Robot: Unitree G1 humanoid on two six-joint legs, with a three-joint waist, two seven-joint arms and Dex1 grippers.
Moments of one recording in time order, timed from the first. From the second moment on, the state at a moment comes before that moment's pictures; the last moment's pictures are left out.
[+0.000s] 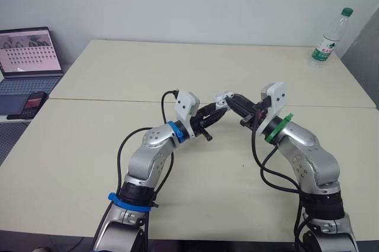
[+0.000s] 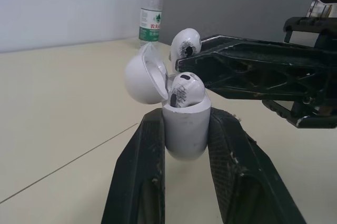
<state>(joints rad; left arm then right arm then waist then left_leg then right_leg) -0.47 0.16 -0.14 -0.04 -0.34 0.35 -0.67 -0.40 -0.28 -0.02 -0.31 0.41 0.57 0.50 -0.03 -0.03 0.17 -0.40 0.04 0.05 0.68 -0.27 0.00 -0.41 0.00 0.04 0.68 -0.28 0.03</state>
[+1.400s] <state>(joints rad) -0.51 0.27 -0.14 0.04 -0.36 0.23 -0.94 -0.52 -0.55 -0.10 -0.15 0.53 0.60 0.73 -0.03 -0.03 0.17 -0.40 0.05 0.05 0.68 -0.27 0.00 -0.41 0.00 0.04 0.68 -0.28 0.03</state>
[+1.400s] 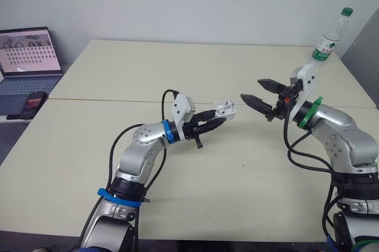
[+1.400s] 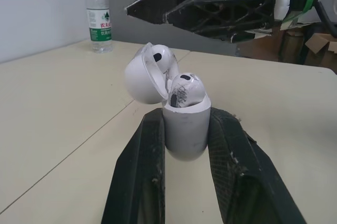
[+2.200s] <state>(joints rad) -0.51 0.28 -0.14 0.04 -0.39 0.25 -1.02 -0.52 -0.62 -0.05 -0.15 0.53 0.60 0.85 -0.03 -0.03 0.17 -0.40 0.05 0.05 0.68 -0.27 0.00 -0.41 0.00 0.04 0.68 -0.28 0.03</state>
